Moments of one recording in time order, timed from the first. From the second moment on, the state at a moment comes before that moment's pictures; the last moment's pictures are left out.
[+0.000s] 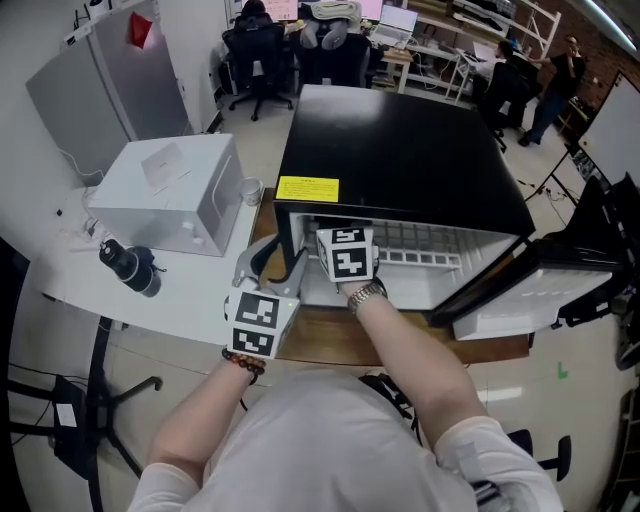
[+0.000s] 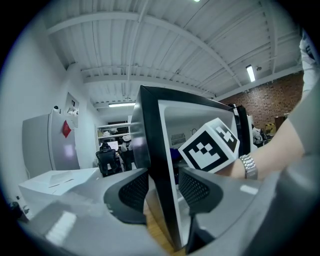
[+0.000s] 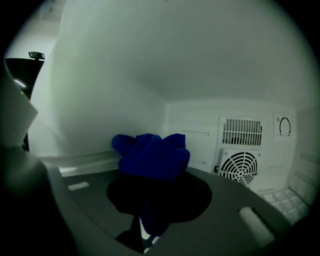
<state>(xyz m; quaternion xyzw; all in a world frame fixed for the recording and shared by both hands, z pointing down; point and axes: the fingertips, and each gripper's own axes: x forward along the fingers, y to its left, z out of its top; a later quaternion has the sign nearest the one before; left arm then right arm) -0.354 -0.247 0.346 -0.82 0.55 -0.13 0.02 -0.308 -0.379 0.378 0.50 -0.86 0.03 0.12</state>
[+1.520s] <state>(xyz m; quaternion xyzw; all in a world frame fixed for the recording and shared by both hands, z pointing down) -0.357 -0.245 0.344 -0.75 0.65 -0.12 -0.02 -0.117 -0.394 0.374 0.57 -0.81 0.03 0.13</state>
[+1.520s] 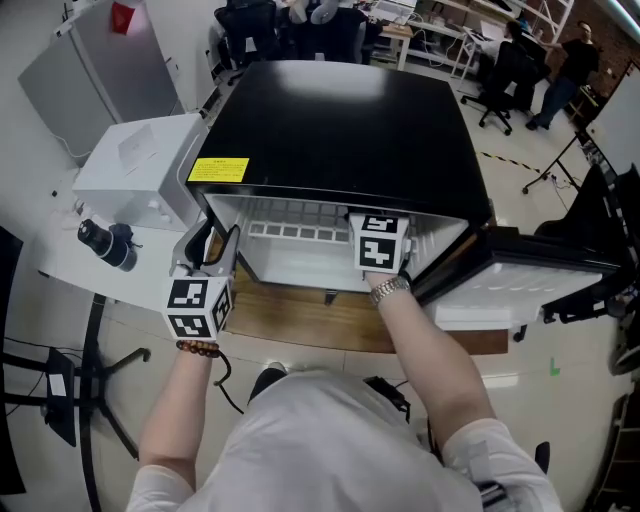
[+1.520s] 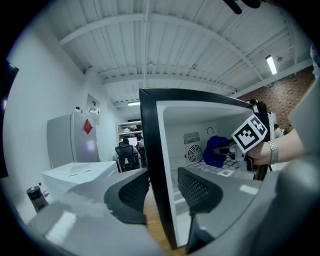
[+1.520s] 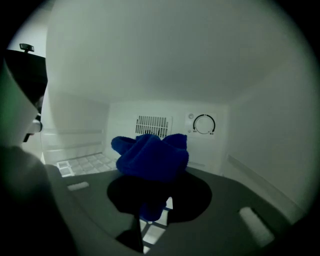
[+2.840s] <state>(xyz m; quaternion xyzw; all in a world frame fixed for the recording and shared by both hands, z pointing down) -0.354 -0.238 0.343 -0.79 0.60 -0.13 -0.01 -0.188 -0.340 0.329 0.56 -0.83 -0.01 0.07</state>
